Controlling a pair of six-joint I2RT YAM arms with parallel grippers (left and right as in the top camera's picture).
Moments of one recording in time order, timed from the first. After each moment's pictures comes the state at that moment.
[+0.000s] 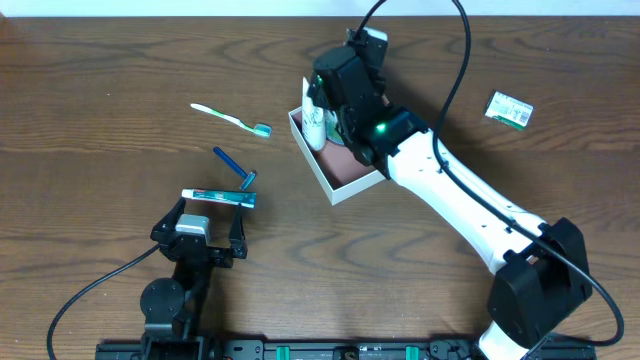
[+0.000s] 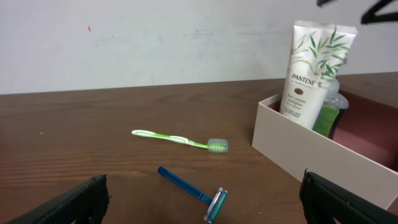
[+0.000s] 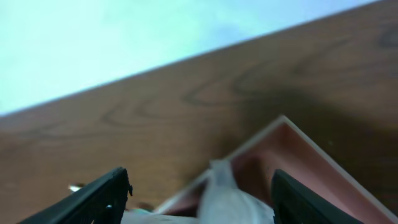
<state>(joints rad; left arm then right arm) -0.03 0.01 0.02 -0.11 0.12 -0.01 0.65 1.83 1.54 -0.36 0.41 0.74</state>
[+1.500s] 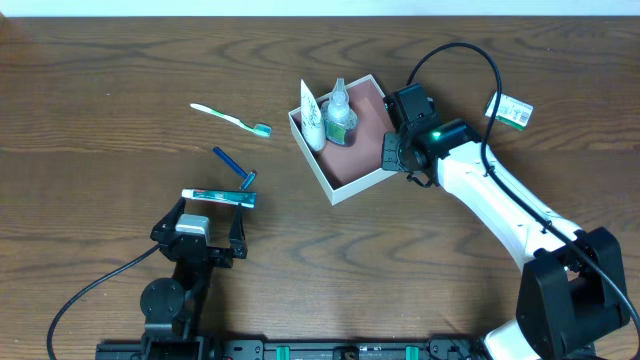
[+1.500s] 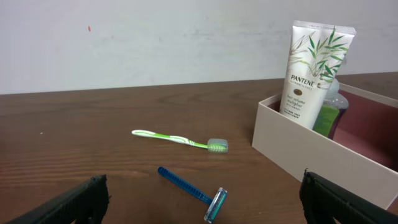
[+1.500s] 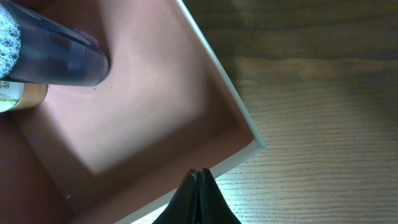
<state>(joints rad) -0.03 0.01 0.02 -0.11 0.12 -0.01 0.44 1.71 1.24 -0.71 0.15 0.52</state>
